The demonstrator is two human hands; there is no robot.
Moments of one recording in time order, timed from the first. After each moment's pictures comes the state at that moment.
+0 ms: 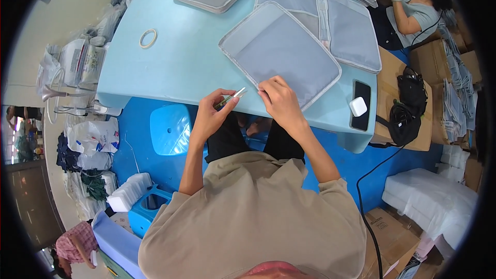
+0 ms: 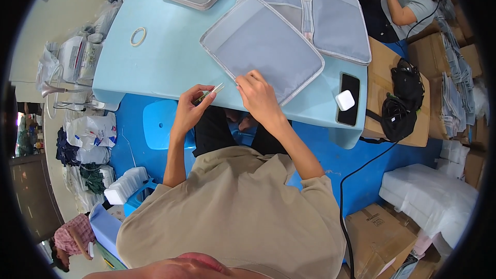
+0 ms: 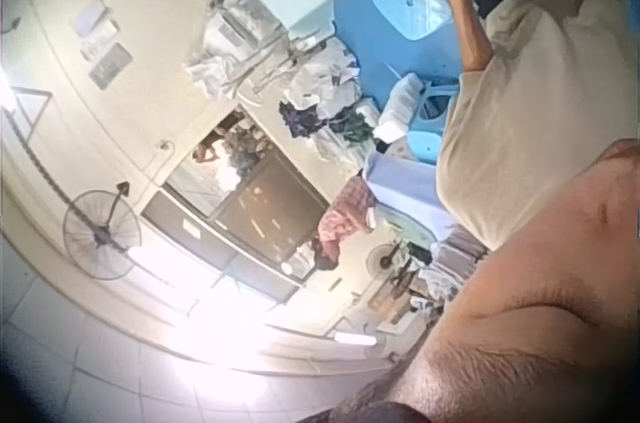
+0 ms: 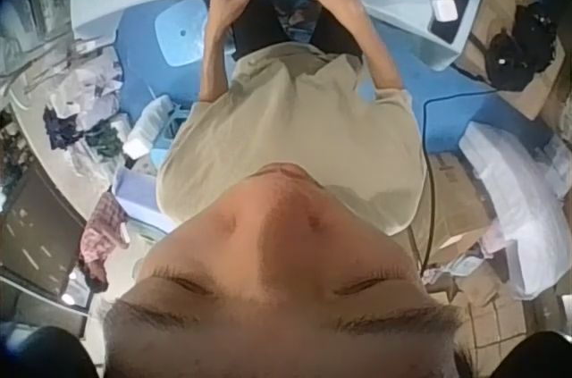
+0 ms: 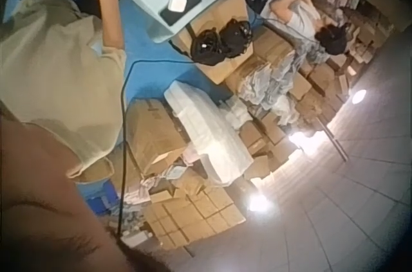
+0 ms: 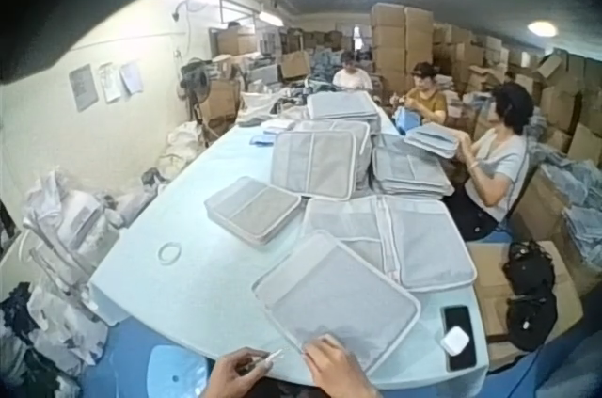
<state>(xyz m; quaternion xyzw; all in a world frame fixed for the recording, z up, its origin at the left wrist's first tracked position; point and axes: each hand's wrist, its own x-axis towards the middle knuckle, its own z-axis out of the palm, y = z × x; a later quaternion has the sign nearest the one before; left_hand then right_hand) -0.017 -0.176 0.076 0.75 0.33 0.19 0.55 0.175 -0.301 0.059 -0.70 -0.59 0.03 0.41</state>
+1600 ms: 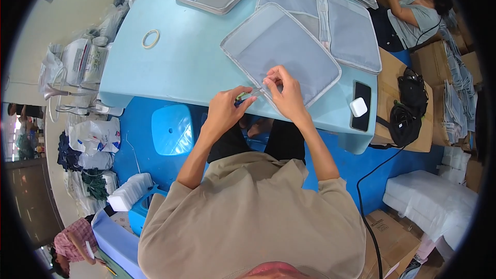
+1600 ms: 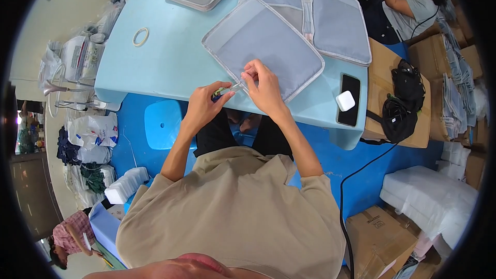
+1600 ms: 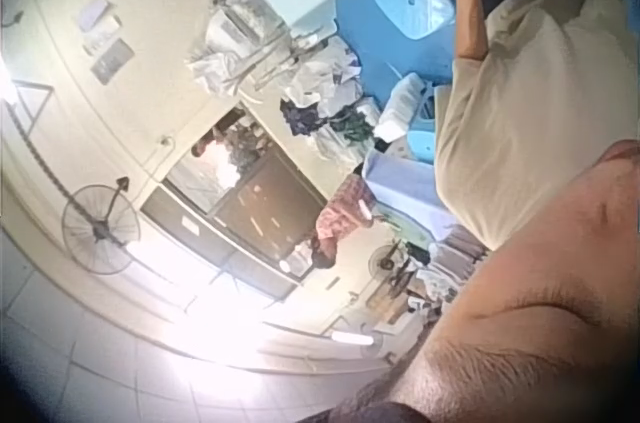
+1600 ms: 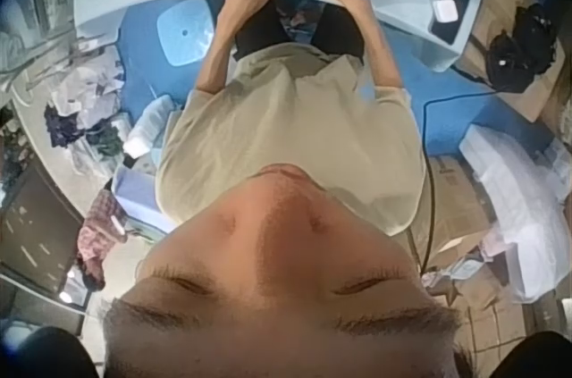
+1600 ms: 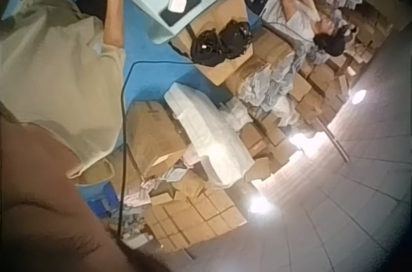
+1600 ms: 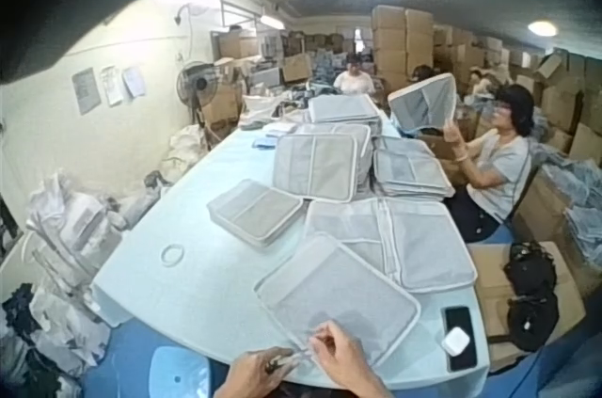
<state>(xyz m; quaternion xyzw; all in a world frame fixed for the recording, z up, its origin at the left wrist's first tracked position) 0.015 -0.185 0.082 0.88 0.29 0.15 0.35 0.191 -0.291 0.060 -0.67 -0.43 0.19 0.56</state>
